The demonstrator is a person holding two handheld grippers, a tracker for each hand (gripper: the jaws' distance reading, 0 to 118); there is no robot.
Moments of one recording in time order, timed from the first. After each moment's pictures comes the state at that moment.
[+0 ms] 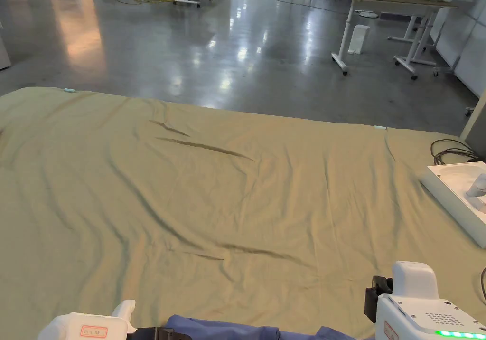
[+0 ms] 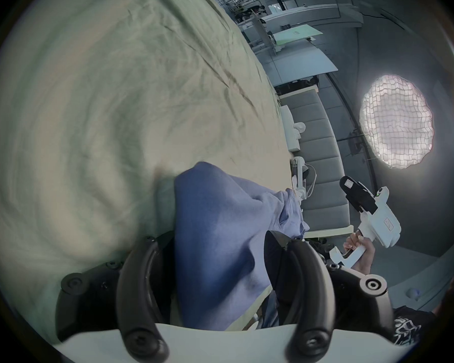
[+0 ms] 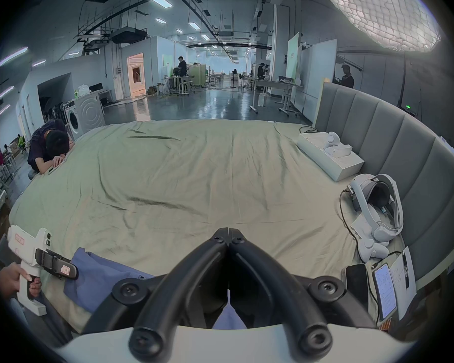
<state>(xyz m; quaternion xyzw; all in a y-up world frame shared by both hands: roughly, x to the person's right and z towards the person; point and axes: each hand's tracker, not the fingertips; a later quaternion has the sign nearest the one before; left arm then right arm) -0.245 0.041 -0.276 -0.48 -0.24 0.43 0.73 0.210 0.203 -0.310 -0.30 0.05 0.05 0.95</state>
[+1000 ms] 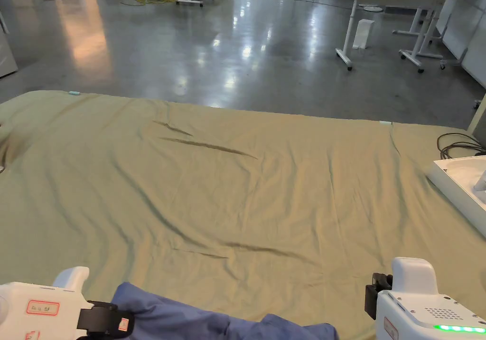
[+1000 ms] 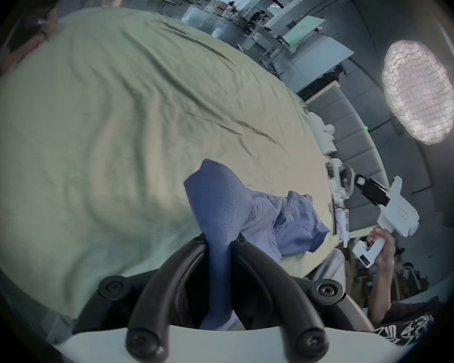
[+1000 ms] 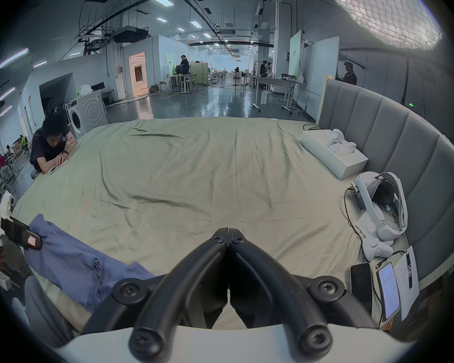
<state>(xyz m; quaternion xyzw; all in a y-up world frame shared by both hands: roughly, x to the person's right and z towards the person) -0.274 0.174 -0.237 -0.49 -0.09 0.26 0.83 0.210 0.199 -0.314 -0.31 0.06 0.04 0.95</state>
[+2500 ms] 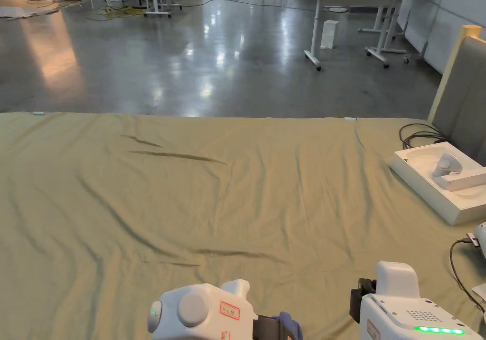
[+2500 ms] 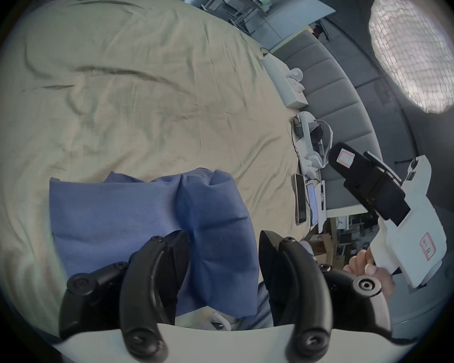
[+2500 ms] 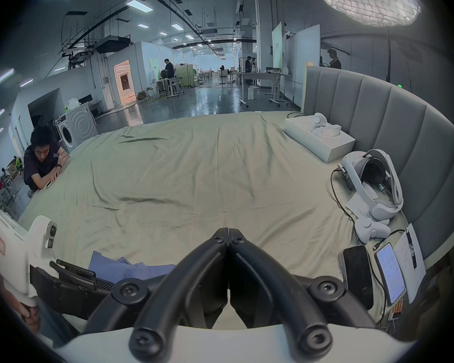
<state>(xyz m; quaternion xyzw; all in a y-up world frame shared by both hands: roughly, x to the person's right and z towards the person) 0.000 0.159 -0.316 -0.56 -0.22 0.27 0.75 0.249 0.190 -0.300 -0.31 0.03 0.00 0.95</state>
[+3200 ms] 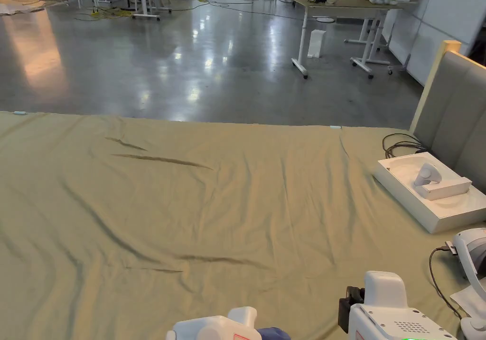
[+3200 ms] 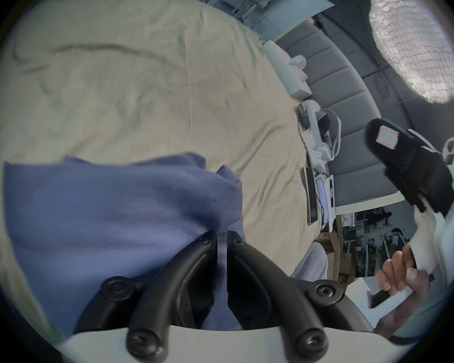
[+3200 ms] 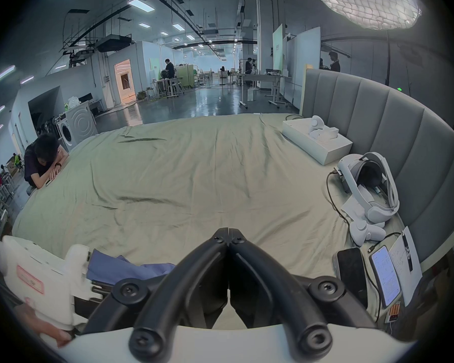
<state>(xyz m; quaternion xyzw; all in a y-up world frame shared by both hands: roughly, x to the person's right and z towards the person) 0.037 0.118 -0.311 -0.54 -0.23 0.25 0.77 0.255 0.196 -0.294 -0.31 0.03 0.01 0.95</state>
